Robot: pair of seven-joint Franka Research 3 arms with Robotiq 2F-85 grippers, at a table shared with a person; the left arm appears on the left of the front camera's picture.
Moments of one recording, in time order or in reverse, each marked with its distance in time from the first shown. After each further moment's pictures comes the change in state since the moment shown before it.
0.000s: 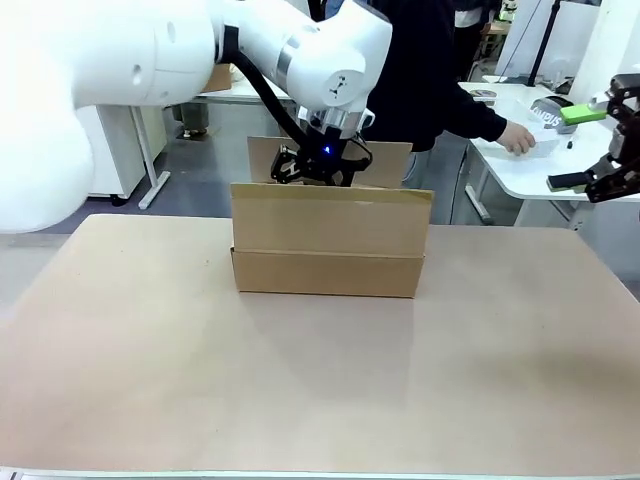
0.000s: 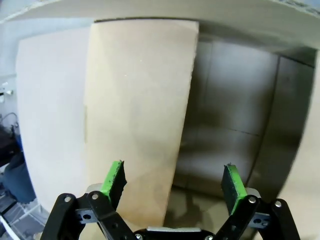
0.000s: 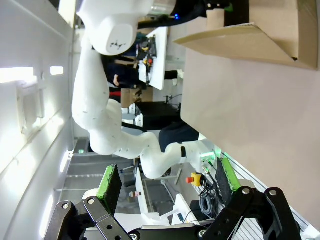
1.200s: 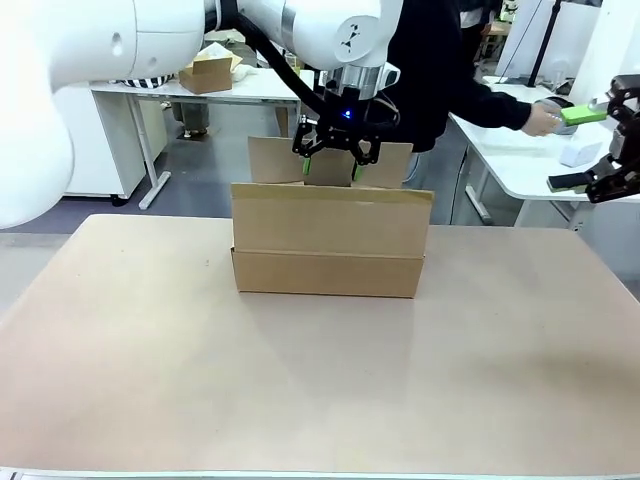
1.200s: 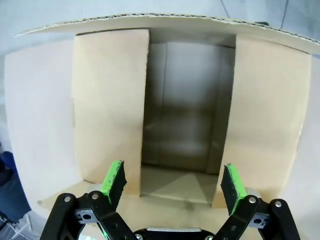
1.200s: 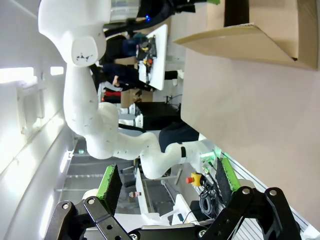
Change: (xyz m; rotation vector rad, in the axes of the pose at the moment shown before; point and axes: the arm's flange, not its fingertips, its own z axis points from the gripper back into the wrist) left arm -0.013 -0.005 0.083 -0.153 -0.058 -0.046; right arm 0.000 0.000 0.000 0.000 -0.001 0.000
